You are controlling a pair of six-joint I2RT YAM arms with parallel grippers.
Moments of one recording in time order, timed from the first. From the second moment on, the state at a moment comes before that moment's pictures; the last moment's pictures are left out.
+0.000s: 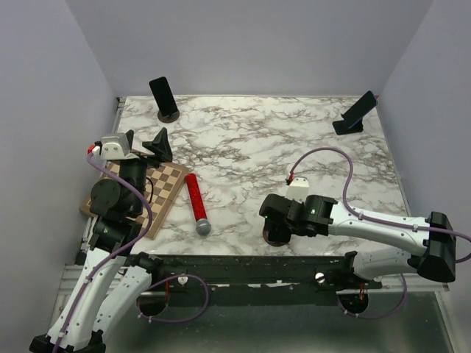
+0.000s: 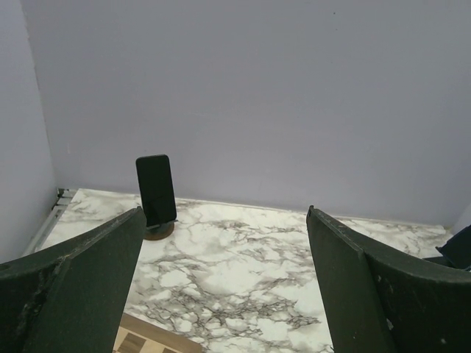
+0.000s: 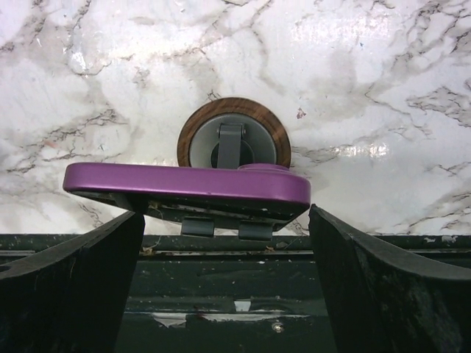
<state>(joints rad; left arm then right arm) -0.36 0.58 0.79 0.12 -0.29 -0.13 1.18 1.25 0.97 -0.98 0.51 1.17</state>
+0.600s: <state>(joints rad) -0.36 0.58 0.79 0.11 -0.29 -0.13 1.18 1.29 0.97 -0.96 0.59 1.20</state>
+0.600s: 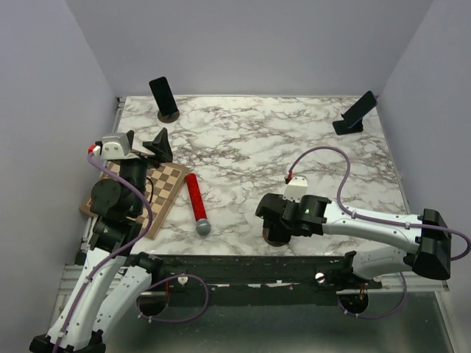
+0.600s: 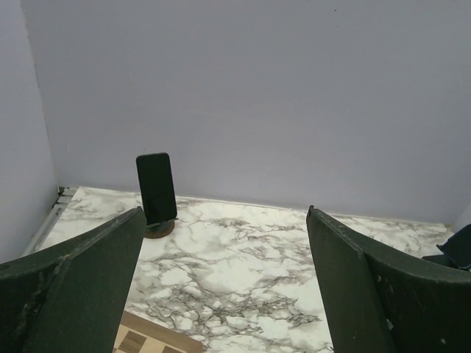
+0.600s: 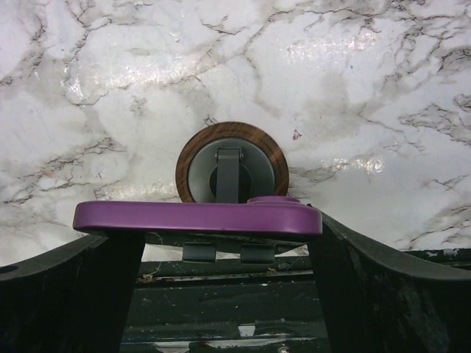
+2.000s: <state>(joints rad) -0.36 0.60 0.79 0.11 -0.29 -0.13 1.16 1.27 1.47 -1.15 0.77 0.91</state>
